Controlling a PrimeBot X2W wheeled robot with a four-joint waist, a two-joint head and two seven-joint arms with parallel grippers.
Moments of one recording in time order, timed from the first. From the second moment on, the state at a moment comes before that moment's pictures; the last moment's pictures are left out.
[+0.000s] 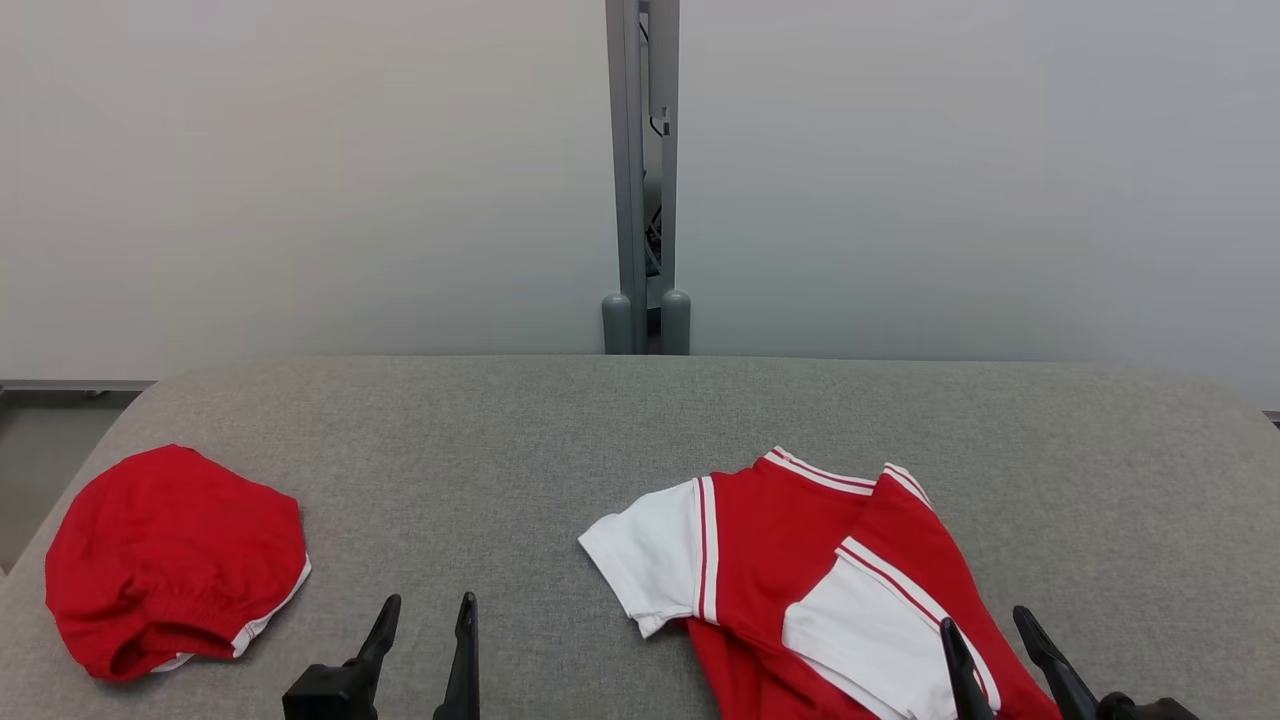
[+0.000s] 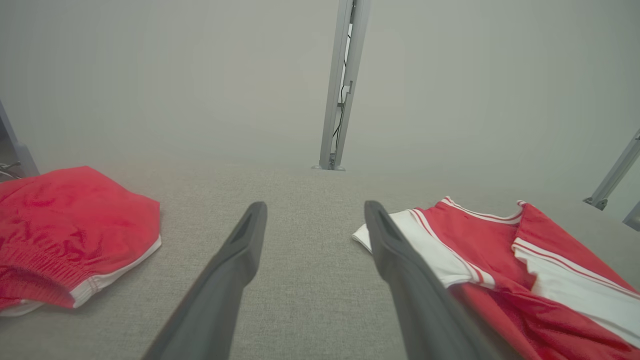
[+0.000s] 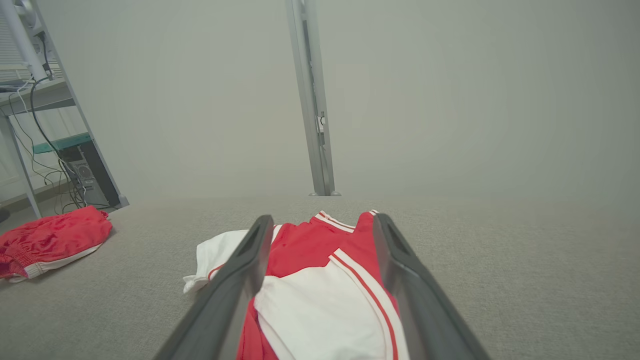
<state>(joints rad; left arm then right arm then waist) 0.03 0.21 -0.46 0.24 -0.52 0.26 -0.26 0.19 -0.05 0.12 0.12 0.21 0.13 -0.26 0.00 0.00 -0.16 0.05</state>
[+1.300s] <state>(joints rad) -0.19 0.06 -0.46 0.44 -0.41 0.05 -0.26 0.13 -0.05 0.15 0.14 0.18 0.13 -0.26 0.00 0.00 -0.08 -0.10</state>
